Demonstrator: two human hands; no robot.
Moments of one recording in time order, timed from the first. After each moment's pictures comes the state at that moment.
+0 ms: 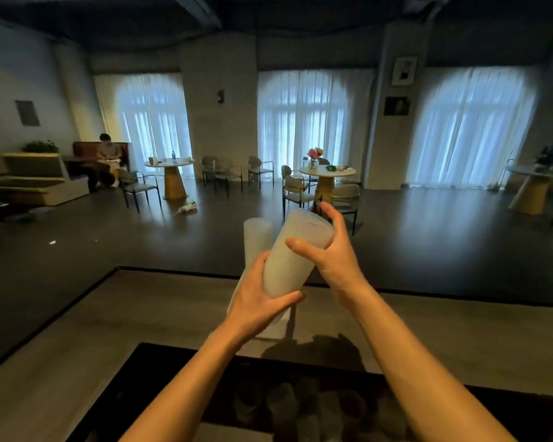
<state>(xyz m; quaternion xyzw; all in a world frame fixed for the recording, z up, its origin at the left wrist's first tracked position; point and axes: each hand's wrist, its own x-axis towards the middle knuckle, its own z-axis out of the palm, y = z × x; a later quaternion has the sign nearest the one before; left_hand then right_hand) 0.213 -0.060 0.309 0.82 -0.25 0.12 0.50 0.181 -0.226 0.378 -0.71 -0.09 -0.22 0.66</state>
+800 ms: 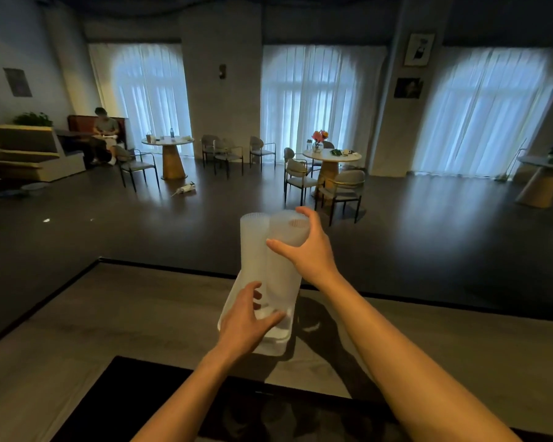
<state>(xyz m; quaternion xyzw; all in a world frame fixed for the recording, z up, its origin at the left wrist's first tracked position) 0.312 -0.064 0.225 0.88 -0.12 0.04 0.45 0.327 -0.228 0.336 -0.83 -0.03 -0.24 0.51</state>
